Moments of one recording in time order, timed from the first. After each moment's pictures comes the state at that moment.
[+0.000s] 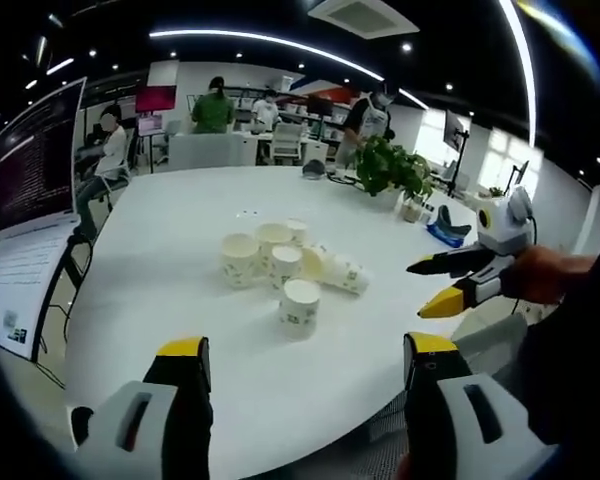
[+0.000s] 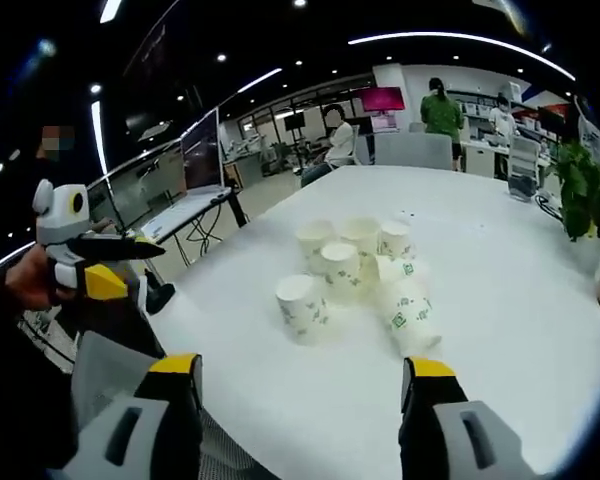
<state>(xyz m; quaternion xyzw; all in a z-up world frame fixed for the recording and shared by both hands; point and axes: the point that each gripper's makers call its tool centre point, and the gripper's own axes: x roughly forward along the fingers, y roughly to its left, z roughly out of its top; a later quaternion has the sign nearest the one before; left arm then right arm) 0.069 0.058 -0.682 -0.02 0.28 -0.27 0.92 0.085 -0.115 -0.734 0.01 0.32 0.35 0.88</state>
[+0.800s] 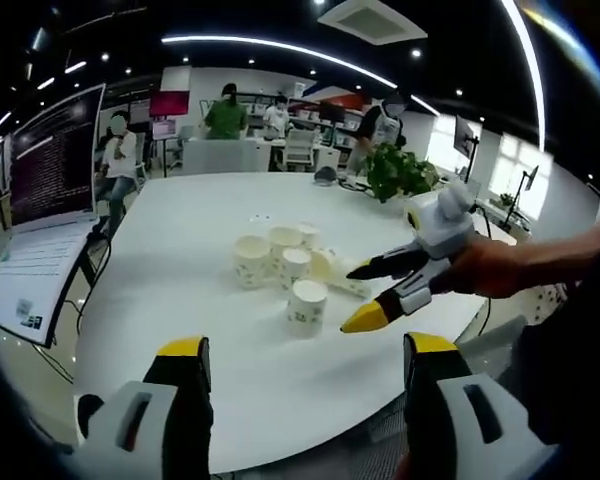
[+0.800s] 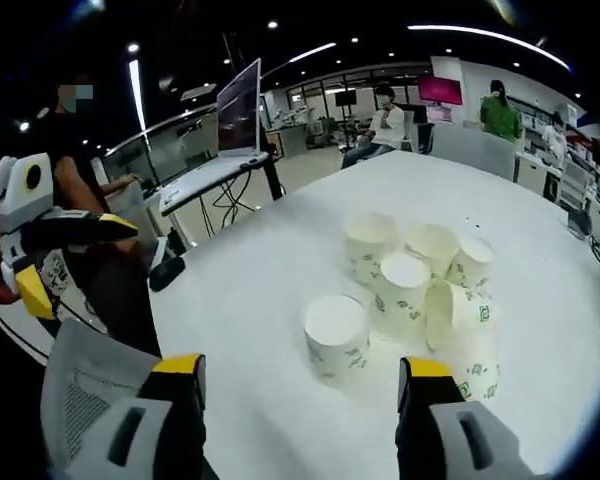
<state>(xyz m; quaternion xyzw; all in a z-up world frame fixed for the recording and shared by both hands) 0.059 0.063 -0.670 -0.03 0.27 -0.25 0.93 0.134 -0.039 -0.767 -0.07 0.35 0.43 0.83</state>
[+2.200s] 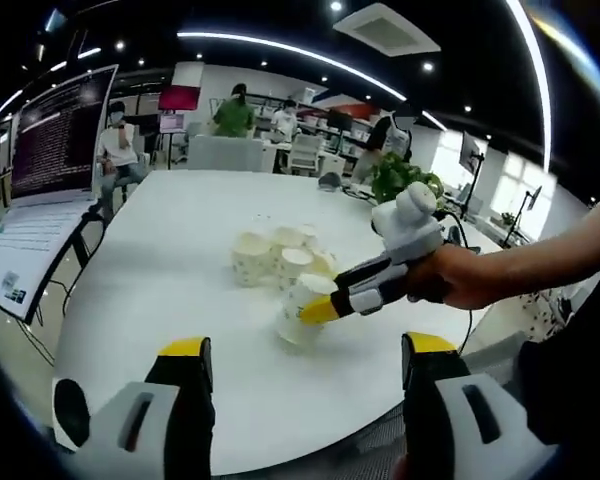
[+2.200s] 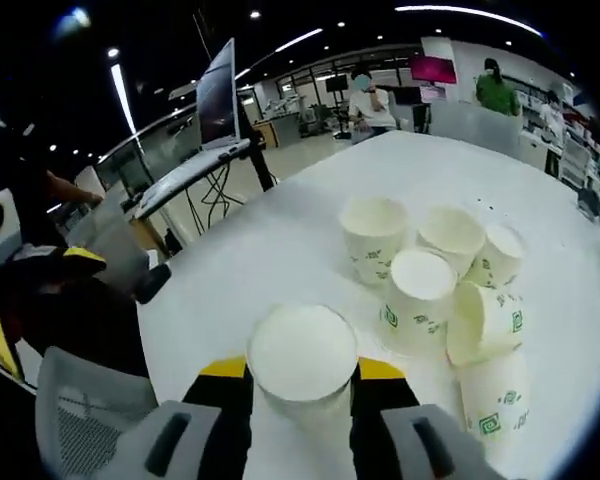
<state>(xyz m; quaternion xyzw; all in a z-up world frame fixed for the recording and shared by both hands) 0.067 0.058 -0.690 -0.07 0.26 -0.24 0.93 0.152 -0.017 -0.783 -0.03 0.37 0.42 0.83</state>
